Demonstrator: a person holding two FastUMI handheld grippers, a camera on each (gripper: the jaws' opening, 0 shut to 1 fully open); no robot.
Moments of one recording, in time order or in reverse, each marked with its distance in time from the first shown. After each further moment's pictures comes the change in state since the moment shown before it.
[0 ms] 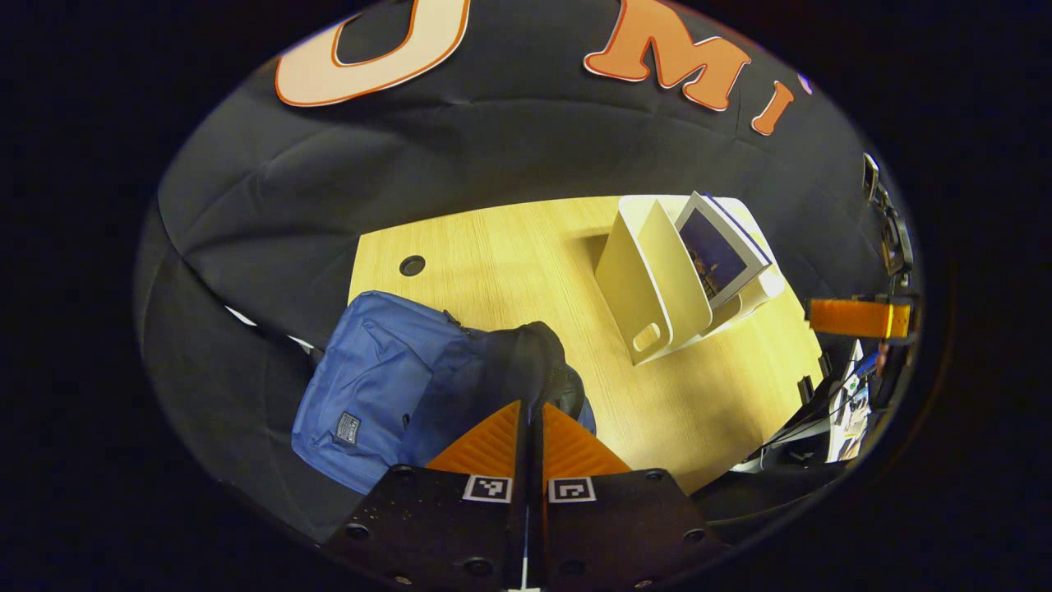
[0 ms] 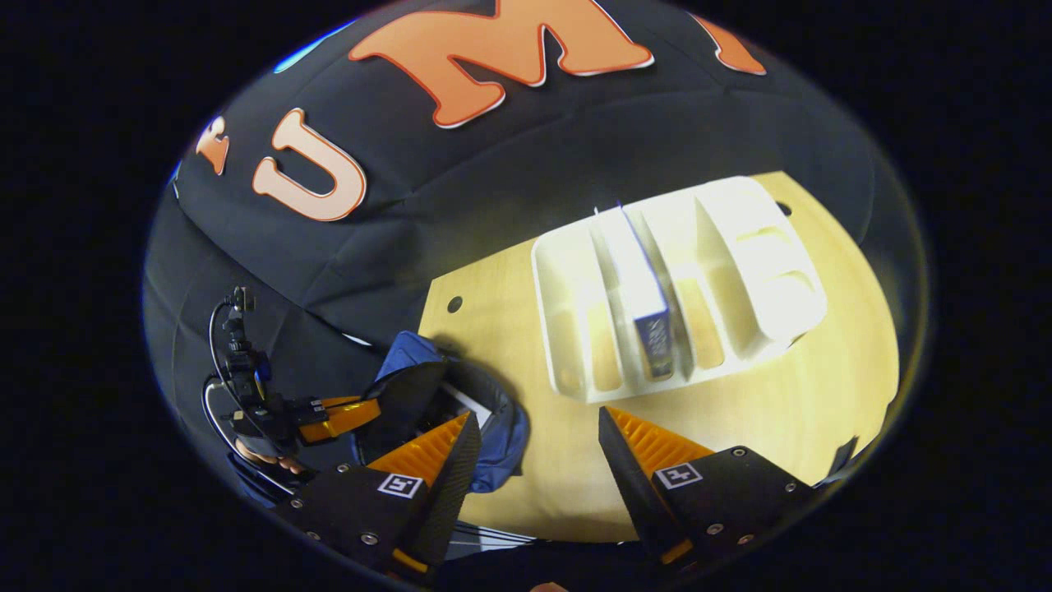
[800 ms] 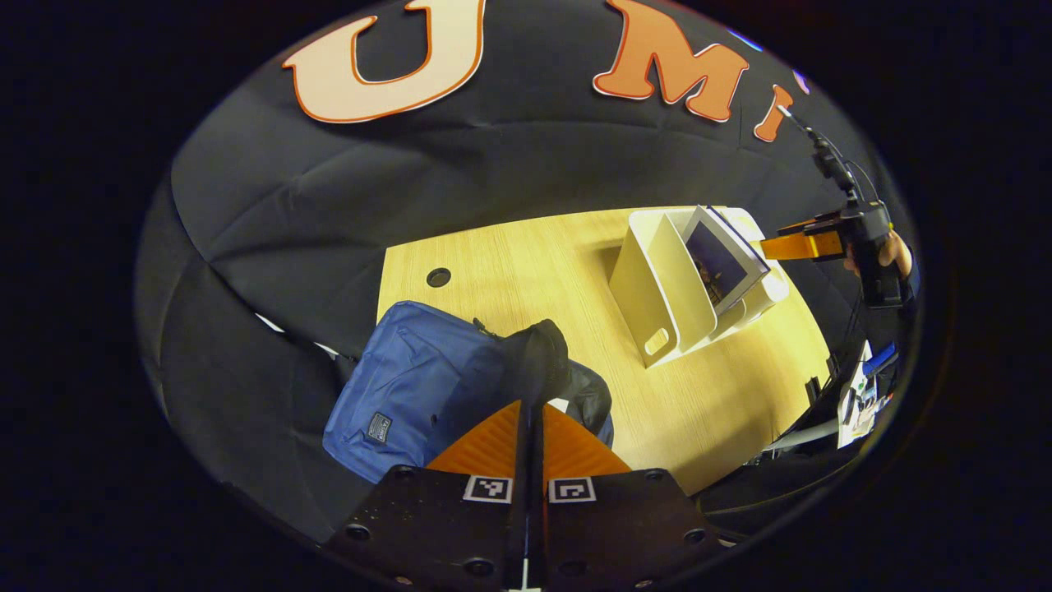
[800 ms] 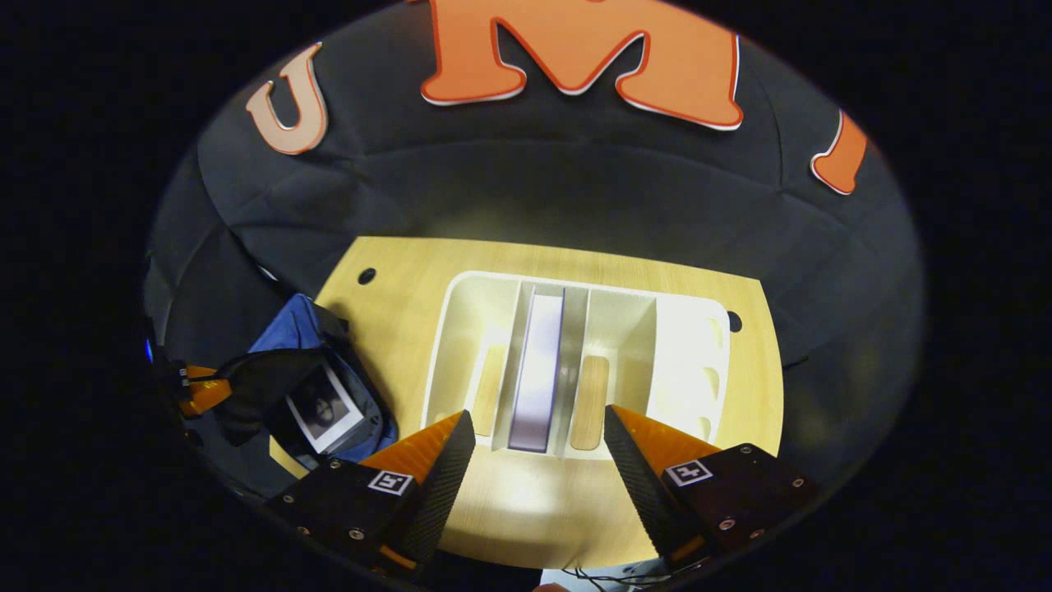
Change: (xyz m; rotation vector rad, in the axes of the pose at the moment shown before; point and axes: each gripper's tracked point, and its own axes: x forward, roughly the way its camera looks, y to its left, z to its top) left arm -0.039 0.017 0.003 0.003 -0.041 0.061; right arm 0.064 -0.071 0.085 -0.346 0.133 -0.262
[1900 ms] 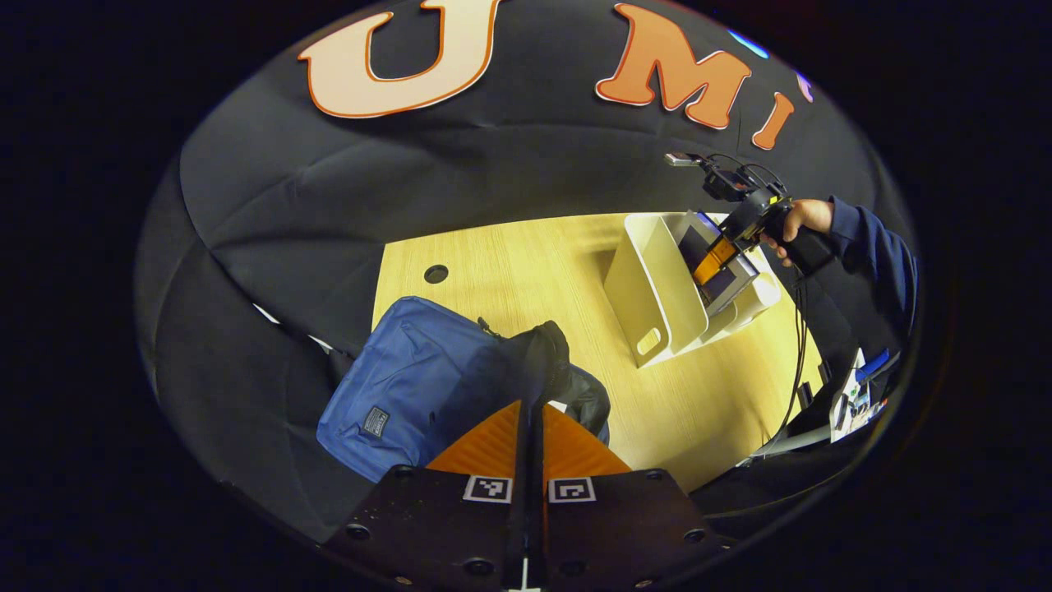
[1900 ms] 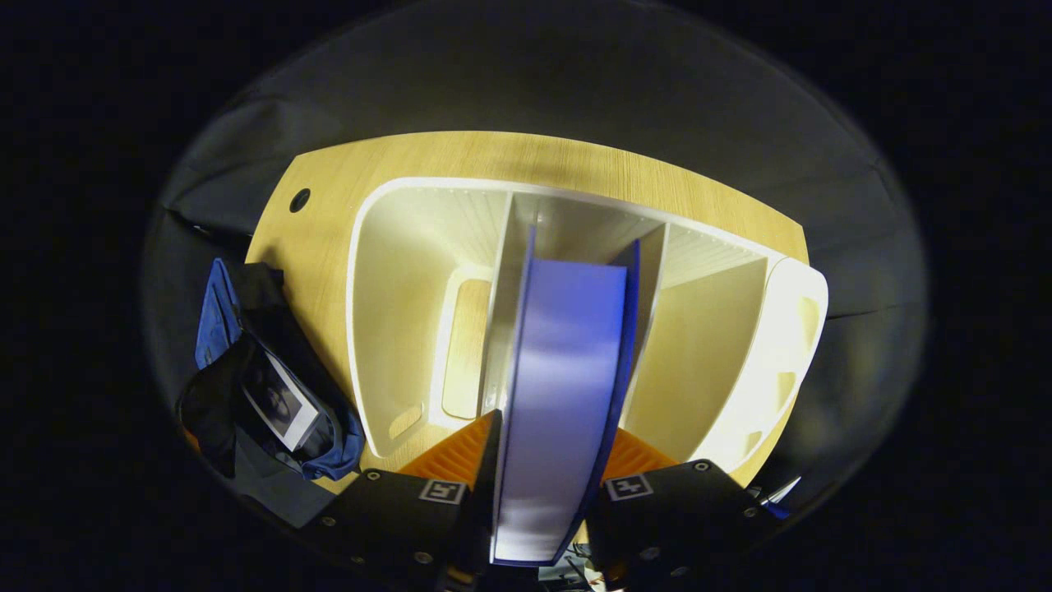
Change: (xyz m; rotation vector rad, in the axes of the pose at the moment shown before) left arm -0.008 -0.002 -0.007 -0.030 -0.008 -0.031; right arm 0.114 0.007 -0.024 -0.005 0.431 -0.066
